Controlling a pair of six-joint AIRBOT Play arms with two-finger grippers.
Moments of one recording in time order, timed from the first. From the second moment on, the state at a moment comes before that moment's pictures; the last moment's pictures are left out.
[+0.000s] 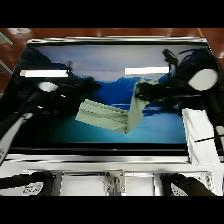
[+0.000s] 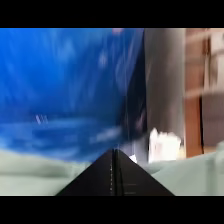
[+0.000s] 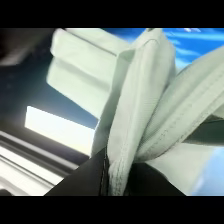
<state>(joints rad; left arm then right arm) -0.22 -1.39 1.15 0.32 -0.68 -1.22 0.28 -1.16 1.28 -1.03 1.12 1.64</state>
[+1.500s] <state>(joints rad) 0.29 -0.87 1.15 0.63 -1.16 -1.18 0.26 -1.52 1.04 -1.00 1.03 1.69</state>
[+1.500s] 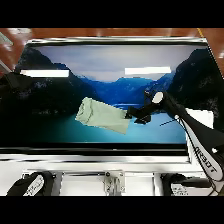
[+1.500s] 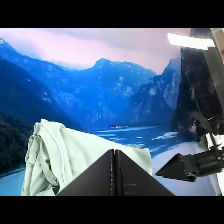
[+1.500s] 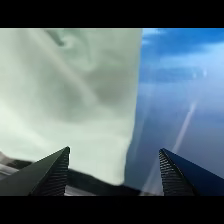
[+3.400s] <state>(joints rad) 0.29 -0.86 1.15 0.12 -1.22 -1.18 -0.83 -1.14 1.38 -0.65 1.13 1.46</state>
